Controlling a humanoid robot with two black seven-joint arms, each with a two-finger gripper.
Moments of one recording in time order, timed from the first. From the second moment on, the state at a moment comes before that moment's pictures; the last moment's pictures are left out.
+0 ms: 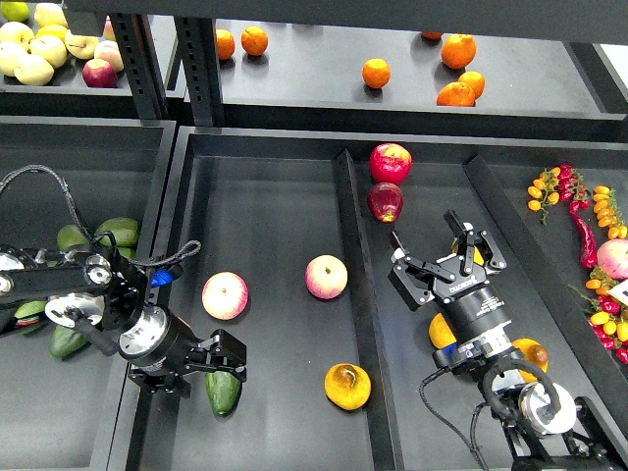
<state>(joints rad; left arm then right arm) -0.99 0.40 0.13 -1.20 0.47 -0.49 0.49 0.04 0.01 1.37 1.18 0.35 0.46 -0.40</state>
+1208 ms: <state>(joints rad) -0.98 0.14 0.21 -0.80 0.52 -0.49 0.49 0.04 0.01 1.37 1.19 0.35 0.48 -0.40</state>
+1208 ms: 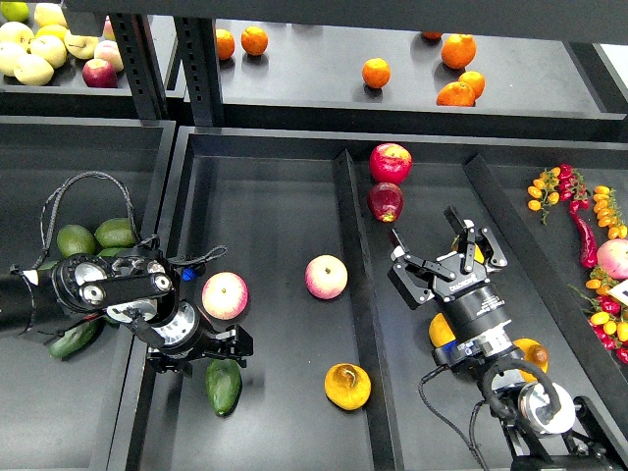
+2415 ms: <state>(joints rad) -0.92 0.07 0.21 -0.68 0.57 -0.49 0.49 0.04 0.02 1.37 1.19 0.35 0.50 -0.40</state>
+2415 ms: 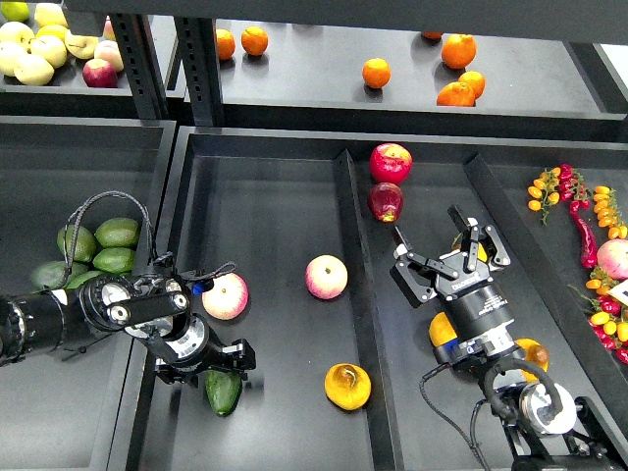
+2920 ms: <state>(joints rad) -0.90 0.03 0.19 -0.60 0.55 -0.49 0.49 0.04 0.01 1.37 1.18 0.35 0.50 -0.40</state>
